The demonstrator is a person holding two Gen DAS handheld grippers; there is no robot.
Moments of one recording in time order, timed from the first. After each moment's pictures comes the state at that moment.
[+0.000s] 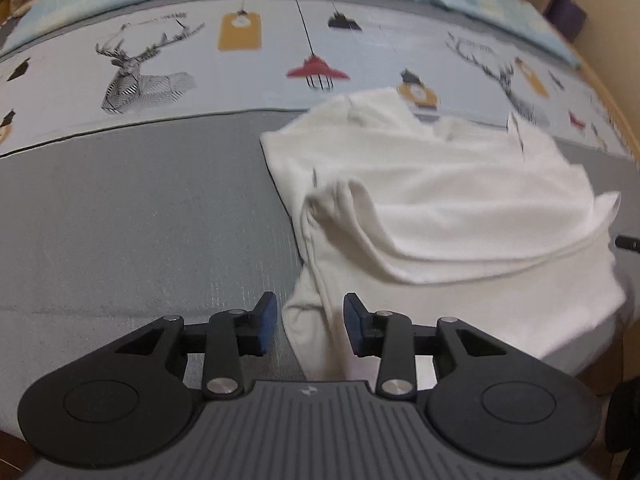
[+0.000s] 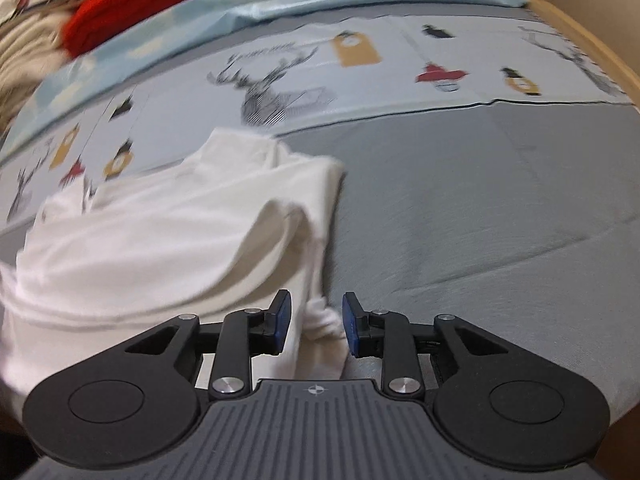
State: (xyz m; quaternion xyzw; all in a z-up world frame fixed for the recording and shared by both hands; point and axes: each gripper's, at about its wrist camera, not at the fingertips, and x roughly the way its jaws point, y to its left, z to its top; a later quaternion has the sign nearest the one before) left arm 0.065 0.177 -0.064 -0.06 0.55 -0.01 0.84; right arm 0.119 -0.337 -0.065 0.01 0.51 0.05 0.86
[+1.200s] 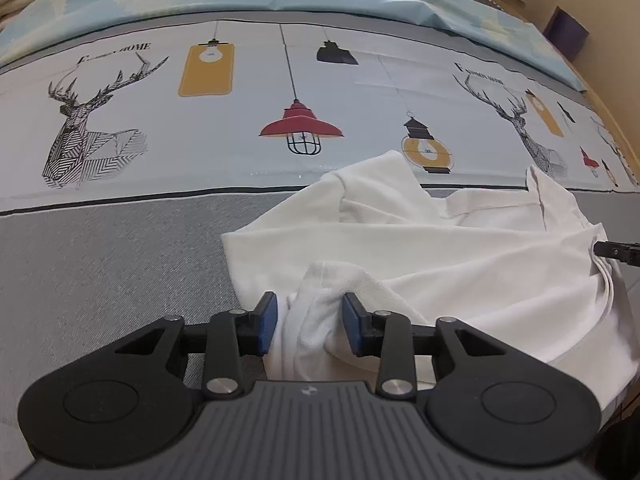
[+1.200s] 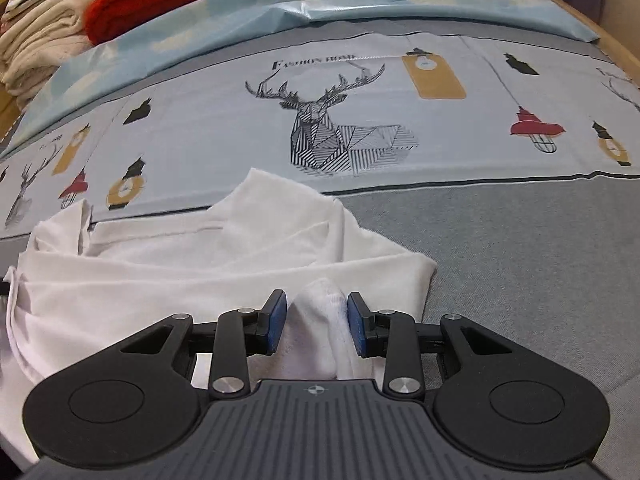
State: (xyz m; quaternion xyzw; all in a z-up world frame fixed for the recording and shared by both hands) left arm 0.166 0.170 -0.088 -0.07 0.52 -0.02 0.85; right arm 0.219 -0.283 -0.096 -0.01 0.50 0.10 0.86
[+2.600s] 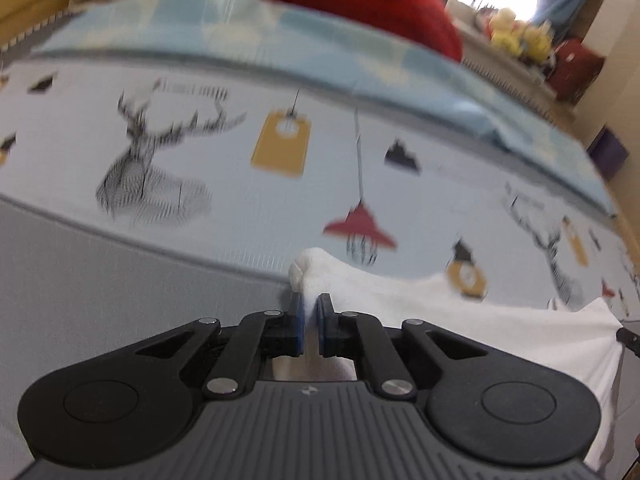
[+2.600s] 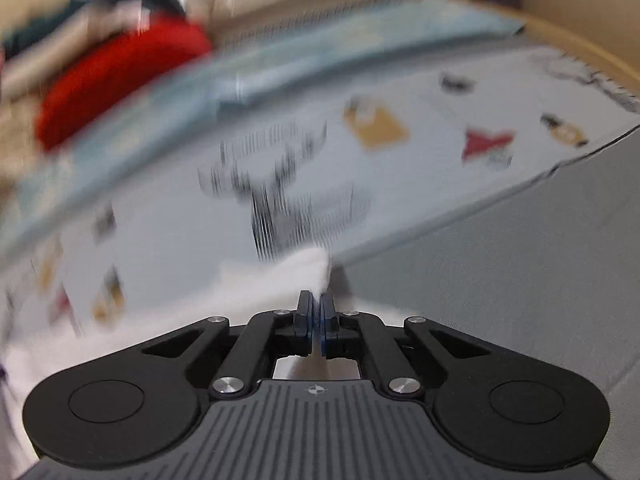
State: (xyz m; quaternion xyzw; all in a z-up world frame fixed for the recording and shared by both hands) left arm 0.173 0.209 -0.066 -0.17 0.42 0.08 0.89; right arm 0.228 -0.301 -0.077 0.11 0.39 0.01 0.91
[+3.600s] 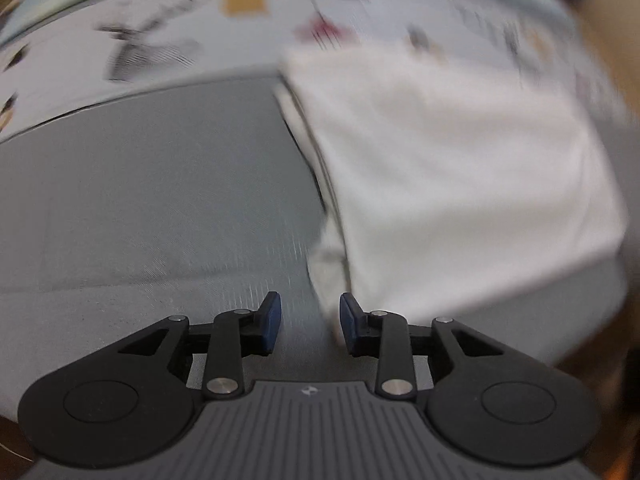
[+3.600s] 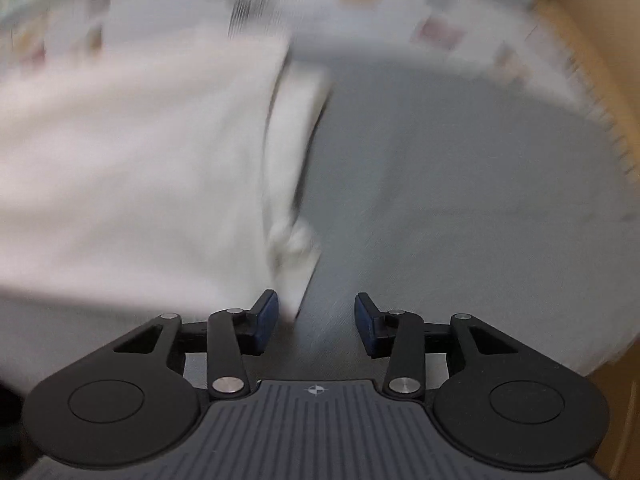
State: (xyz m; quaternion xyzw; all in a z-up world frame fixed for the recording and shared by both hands) left arm 0.039 0.203 -0.080 -0.08 0.57 -0.01 0.82; right arm 0.103 -0.307 -0.059 -0.11 0.54 -0.01 0.83
